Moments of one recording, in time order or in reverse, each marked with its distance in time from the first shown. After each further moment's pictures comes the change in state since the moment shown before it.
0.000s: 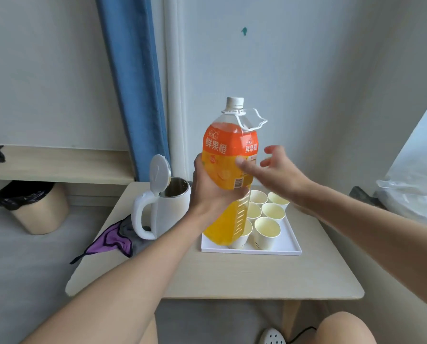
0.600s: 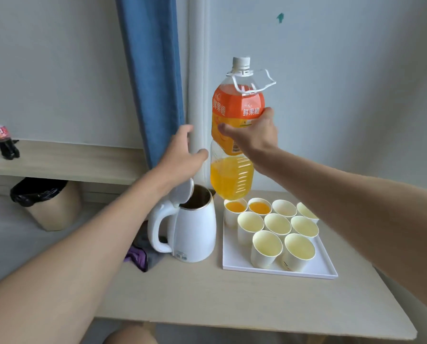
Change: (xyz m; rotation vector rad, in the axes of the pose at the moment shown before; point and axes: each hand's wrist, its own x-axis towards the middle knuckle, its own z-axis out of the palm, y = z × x) left_hand 0.098 0.017 -0.109 0.309 -0.094 -0.055; right_hand 0.142 -0.045 0.093 0.078 0.328 -0.147
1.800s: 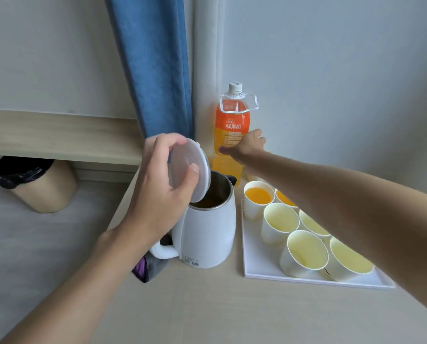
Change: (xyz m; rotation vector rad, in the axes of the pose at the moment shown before) left_hand 0.011 -0.136 0.023 -0.029 0.246 0.314; right_hand 0.065 0.151 0.146 -0.324 -0.179 0.377
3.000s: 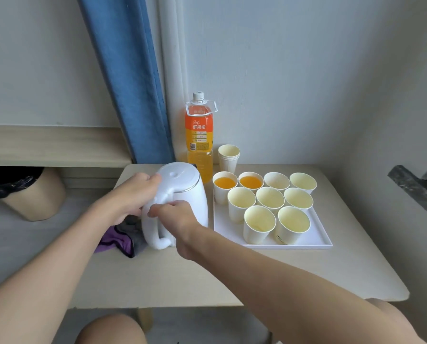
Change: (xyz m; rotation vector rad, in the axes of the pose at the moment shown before) left_hand -0.012 0.013 -0.015 0.126 -0.491 -0.793; right_hand -0.238 0.020 -0.020 0.587 -0.650 0.321
